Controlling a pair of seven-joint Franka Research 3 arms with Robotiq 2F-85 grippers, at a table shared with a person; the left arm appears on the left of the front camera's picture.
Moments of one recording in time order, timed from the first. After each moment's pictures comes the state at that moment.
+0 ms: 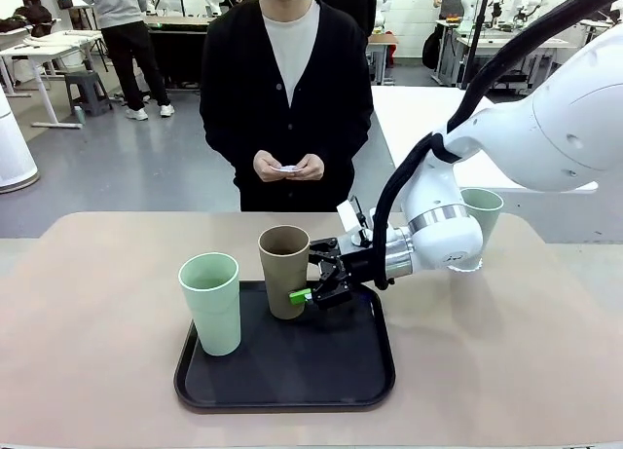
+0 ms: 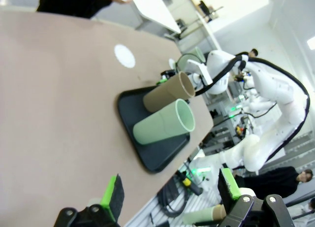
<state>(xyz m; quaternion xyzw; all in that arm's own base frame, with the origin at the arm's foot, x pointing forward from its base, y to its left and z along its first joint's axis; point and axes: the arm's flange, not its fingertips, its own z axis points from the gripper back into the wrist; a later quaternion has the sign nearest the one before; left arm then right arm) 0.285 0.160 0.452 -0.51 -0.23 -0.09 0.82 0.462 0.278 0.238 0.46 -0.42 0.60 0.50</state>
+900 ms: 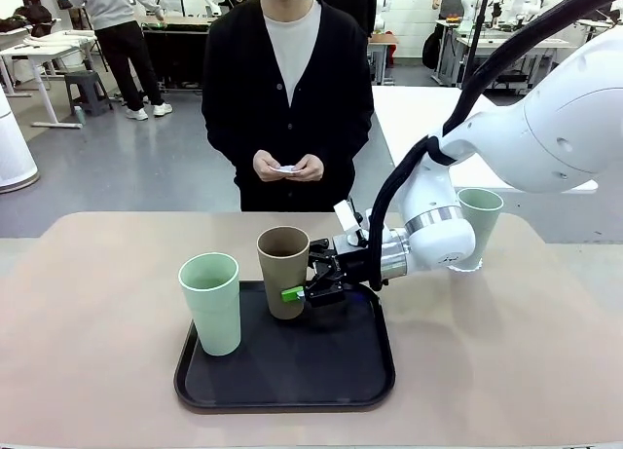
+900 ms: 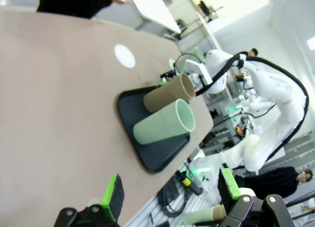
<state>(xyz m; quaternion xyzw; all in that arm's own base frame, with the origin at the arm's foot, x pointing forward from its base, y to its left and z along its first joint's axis) 0.285 0.160 0.452 -0.51 -0.23 -0.09 0.82 0.462 0.285 0.237 0.49 -0.42 0.59 0.49</state>
